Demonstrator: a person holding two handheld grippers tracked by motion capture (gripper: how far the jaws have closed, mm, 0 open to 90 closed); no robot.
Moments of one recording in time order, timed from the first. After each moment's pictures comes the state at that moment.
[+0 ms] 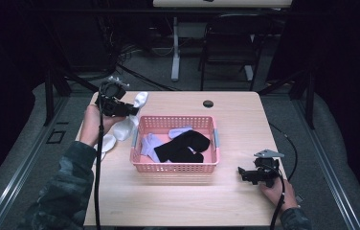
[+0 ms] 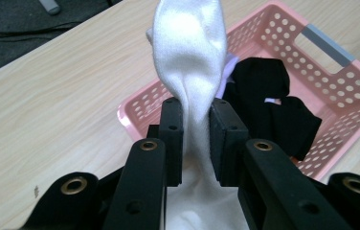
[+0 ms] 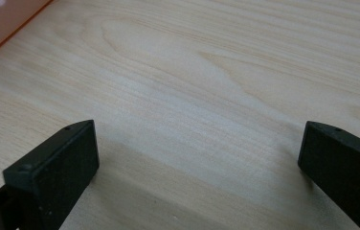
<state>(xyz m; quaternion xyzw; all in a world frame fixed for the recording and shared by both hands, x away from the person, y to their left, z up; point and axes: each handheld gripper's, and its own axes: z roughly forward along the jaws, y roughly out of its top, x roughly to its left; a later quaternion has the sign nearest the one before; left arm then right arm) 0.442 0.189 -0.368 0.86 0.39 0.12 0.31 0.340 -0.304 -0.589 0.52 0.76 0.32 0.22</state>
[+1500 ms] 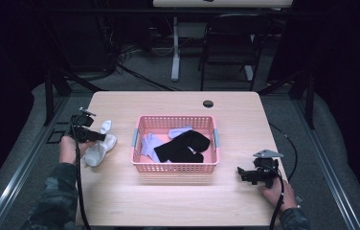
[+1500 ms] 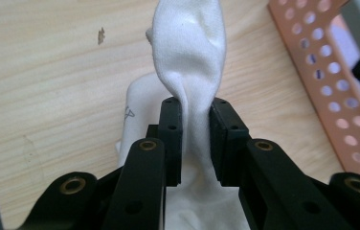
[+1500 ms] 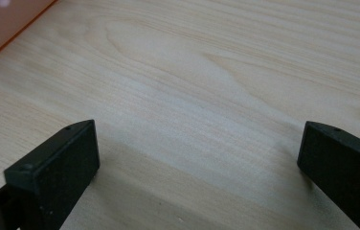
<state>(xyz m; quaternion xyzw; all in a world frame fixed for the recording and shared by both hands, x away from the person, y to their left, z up) 0.453 0.302 -0.502 0.79 0.55 0.07 0.24 0.340 -0.302 -0.589 0.53 0.76 0.32 0.22</state>
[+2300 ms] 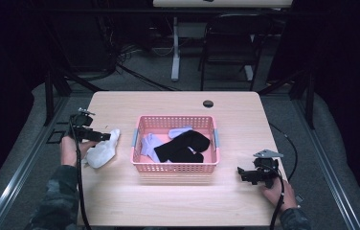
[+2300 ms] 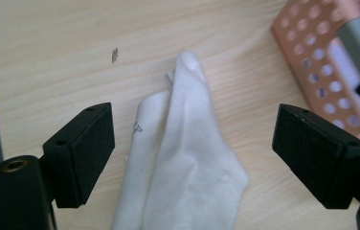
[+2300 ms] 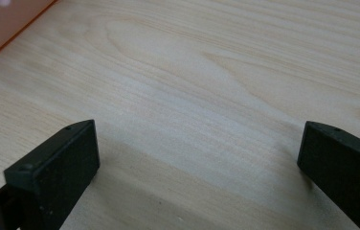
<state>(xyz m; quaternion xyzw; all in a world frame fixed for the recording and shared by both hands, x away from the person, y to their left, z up) 0.437 0.297 -0.480 0.79 0.54 0.13 0.27 0.340 -0.302 -0.589 0.52 0.76 0.32 0.22</state>
